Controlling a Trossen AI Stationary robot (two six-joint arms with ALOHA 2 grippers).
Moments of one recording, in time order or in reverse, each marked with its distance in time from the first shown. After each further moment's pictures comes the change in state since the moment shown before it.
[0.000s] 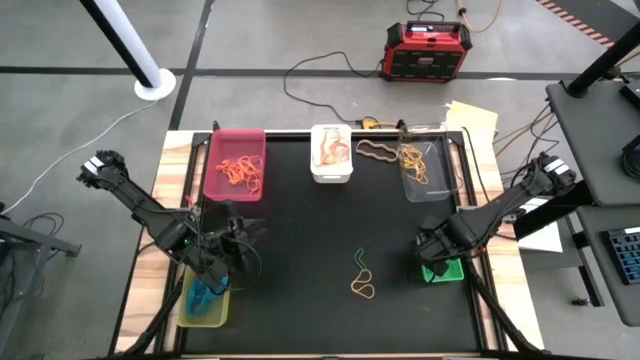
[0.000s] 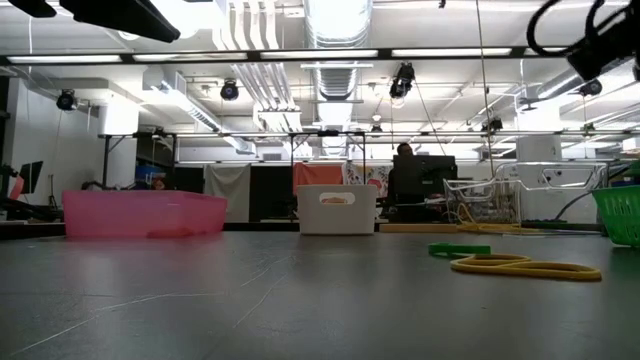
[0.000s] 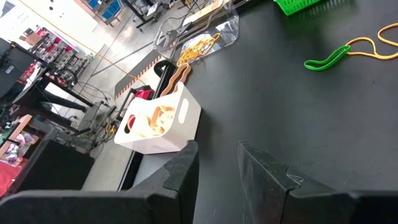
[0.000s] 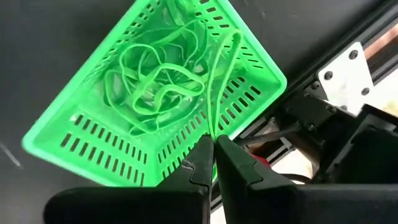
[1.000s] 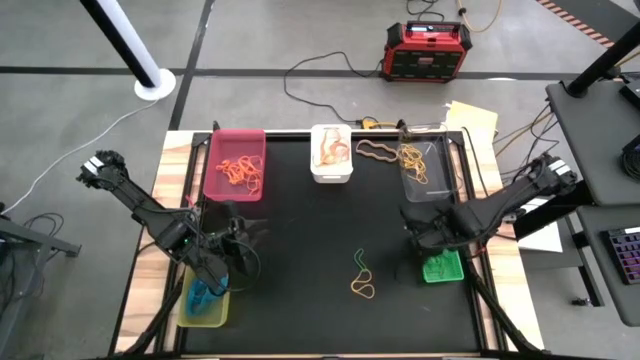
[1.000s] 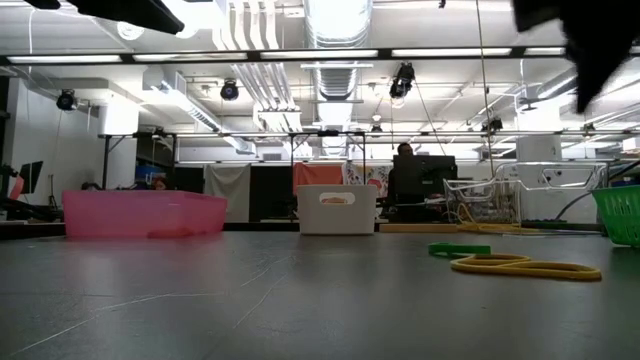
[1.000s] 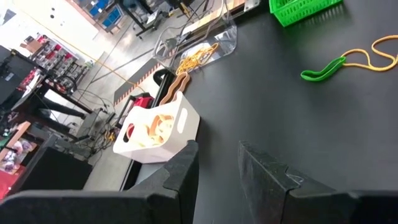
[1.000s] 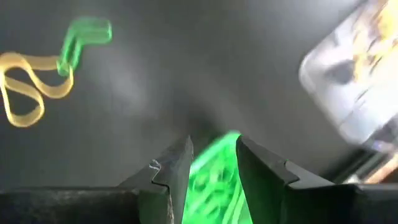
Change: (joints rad) left arm 0.003 0.000 0.000 0.063 0.000 0.054; right arm -0.047 -0.010 0.127 0.156 0.318 -0.132
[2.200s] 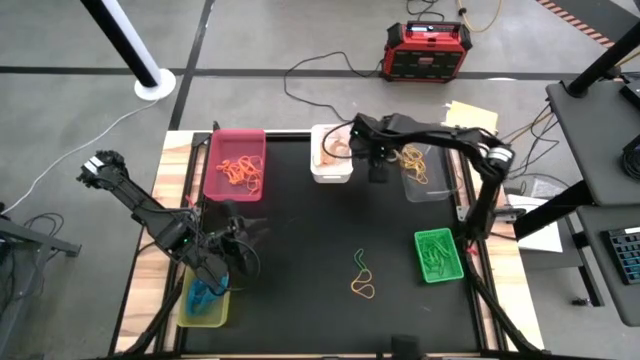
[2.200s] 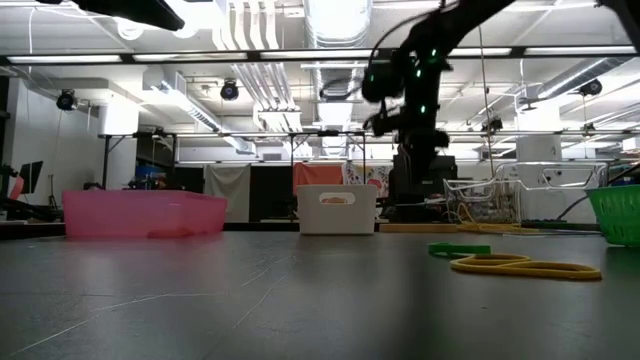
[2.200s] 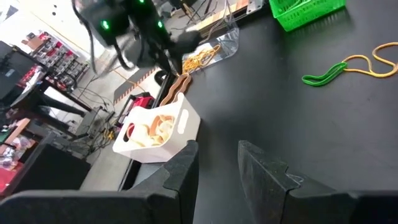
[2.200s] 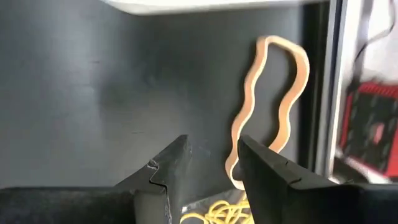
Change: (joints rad) left arm 0.000 0.000 0.008 0.002 -0.004 -0.014; right arm -0.989 0.522 0.343 0.341 -0.100 -1.557
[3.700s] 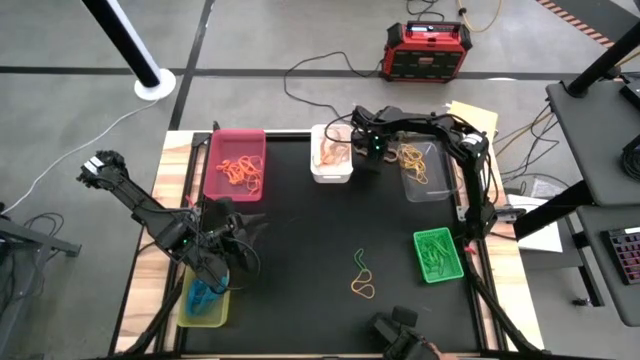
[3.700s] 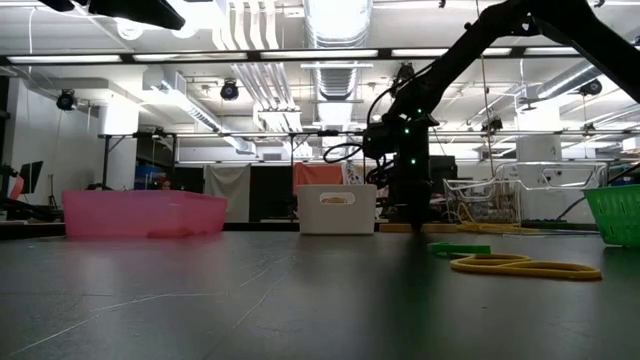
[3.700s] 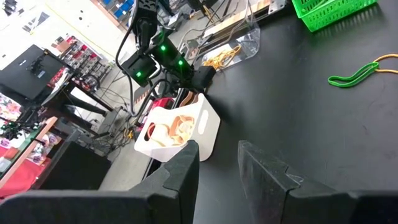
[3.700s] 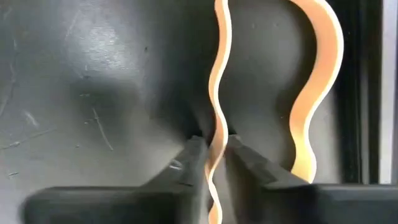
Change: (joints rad) left arm 0.000 0.000 -0.001 -0.014 -0.086 0.000; right arm -0.193 0.290 0.089 0.071 -0.081 0.076
